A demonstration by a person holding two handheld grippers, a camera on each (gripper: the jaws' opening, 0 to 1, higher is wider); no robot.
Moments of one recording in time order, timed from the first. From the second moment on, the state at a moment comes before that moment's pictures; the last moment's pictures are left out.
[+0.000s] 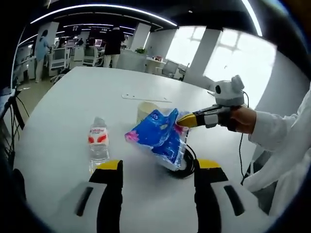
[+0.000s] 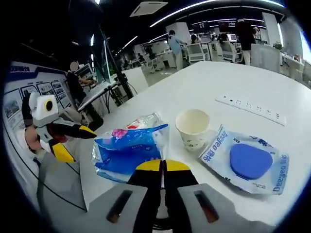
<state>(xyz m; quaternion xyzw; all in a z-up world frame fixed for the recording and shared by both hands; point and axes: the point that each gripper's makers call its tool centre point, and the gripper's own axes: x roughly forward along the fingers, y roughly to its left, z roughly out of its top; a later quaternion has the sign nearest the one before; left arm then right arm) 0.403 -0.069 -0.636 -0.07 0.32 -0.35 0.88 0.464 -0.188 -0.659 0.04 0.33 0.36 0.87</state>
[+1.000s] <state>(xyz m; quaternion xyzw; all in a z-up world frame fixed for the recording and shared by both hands) 0.422 -0.155 -0.613 -0.04 0.30 -0.42 0.86 0.434 -0.273 -0.626 0.12 0.28 0.25 0.92</state>
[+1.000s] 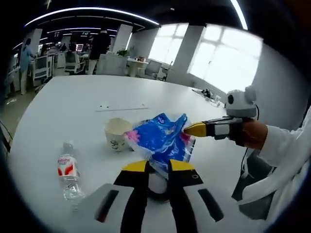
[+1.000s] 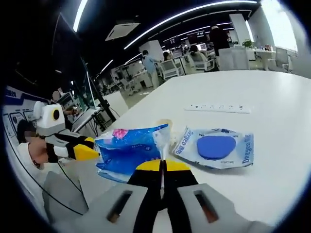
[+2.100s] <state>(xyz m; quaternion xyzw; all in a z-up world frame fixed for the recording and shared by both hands) 0.440 -0.315 -0.592 0.00 0.30 -0.52 0.80 0.418 -0.430 -0.602 0.13 0.24 0.11 0.96</state>
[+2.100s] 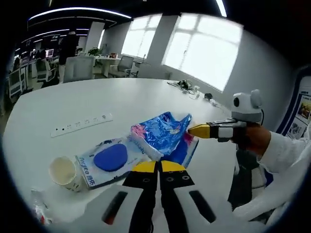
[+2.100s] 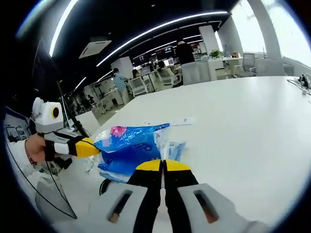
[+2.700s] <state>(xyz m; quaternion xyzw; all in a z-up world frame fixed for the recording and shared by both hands) 0.478 -0.412 -0.629 0.03 0.35 -0.54 0.77 0.446 -0.524 -0.634 0.14 0.26 0.05 0.95</state>
